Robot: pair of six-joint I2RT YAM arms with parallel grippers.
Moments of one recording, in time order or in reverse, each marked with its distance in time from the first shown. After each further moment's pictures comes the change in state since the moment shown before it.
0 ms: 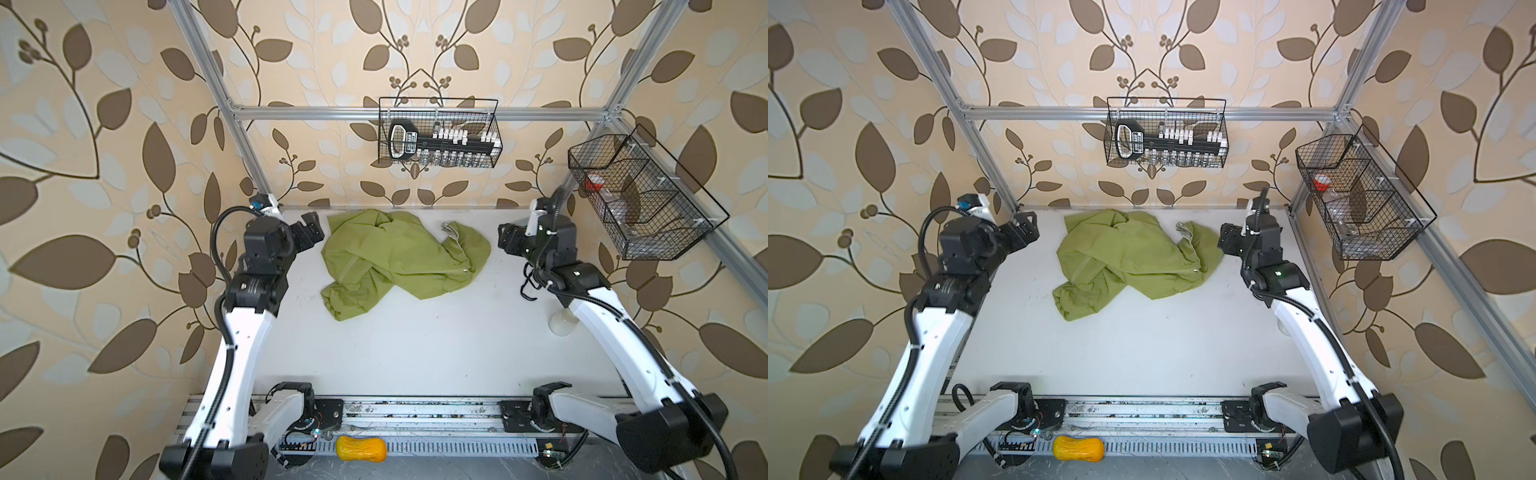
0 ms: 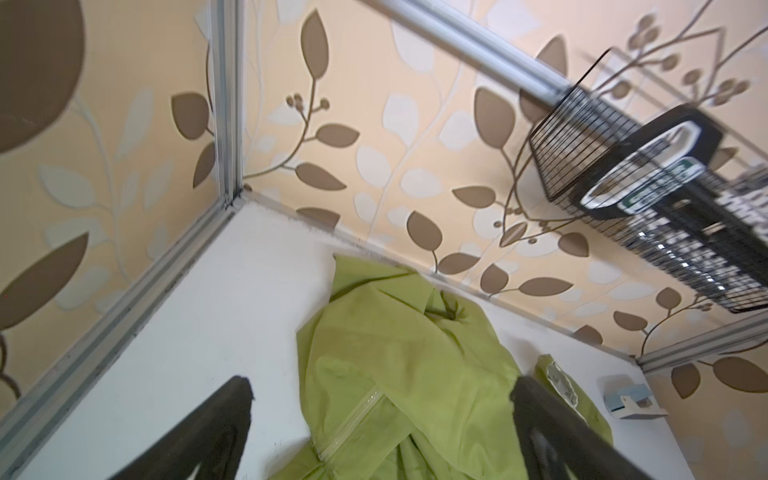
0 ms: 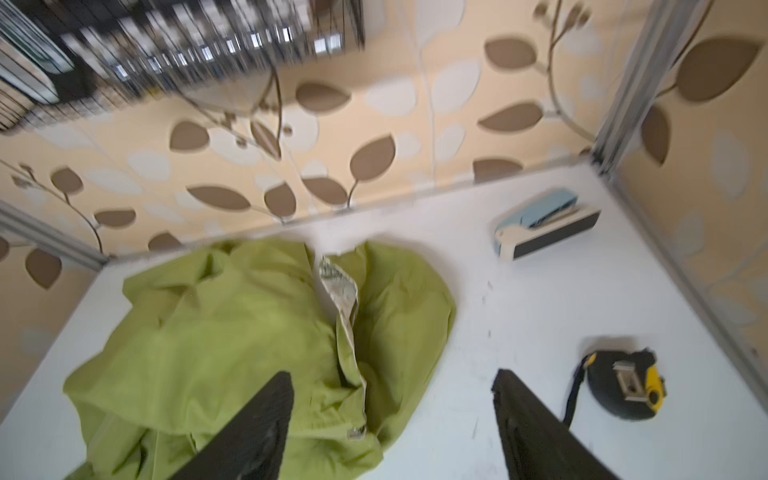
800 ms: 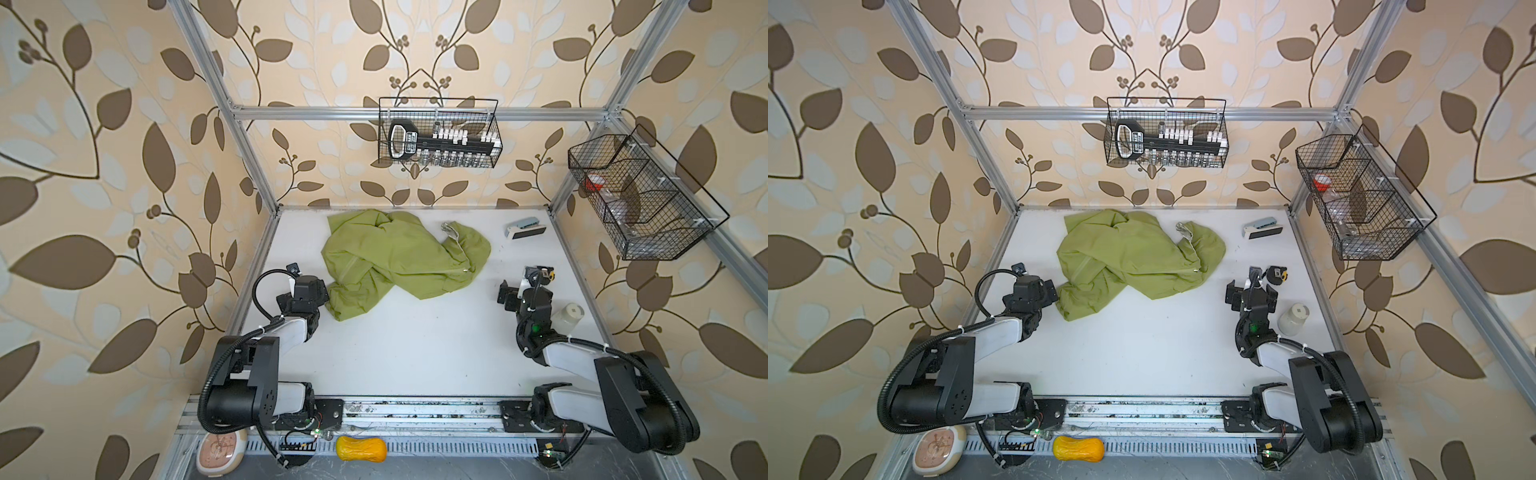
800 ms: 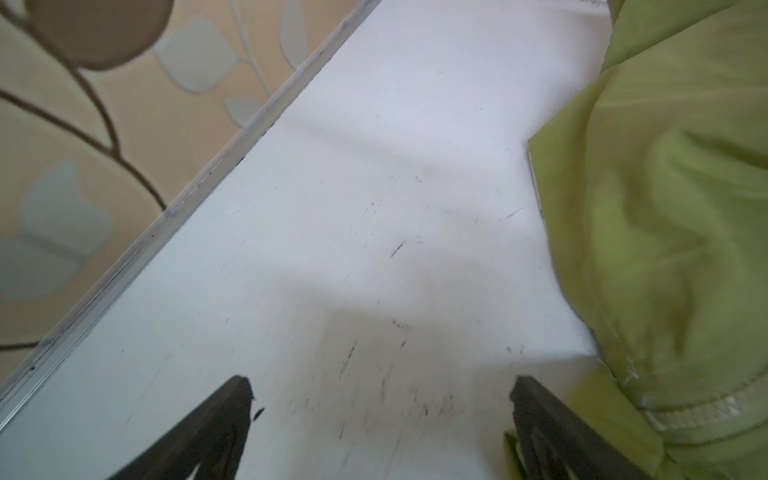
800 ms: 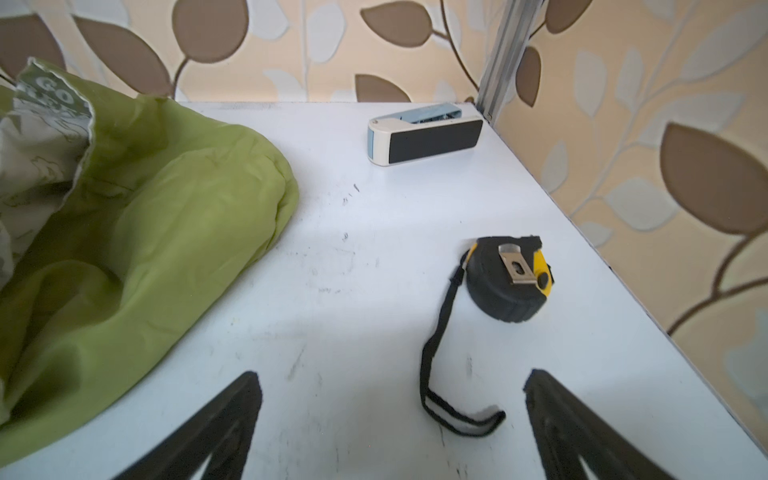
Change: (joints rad) left arm 0.003 0.424 -0.697 0.710 -0.326 0.173; right arm -0.076 0.204 -0.848 1.006 0.196 -0.274
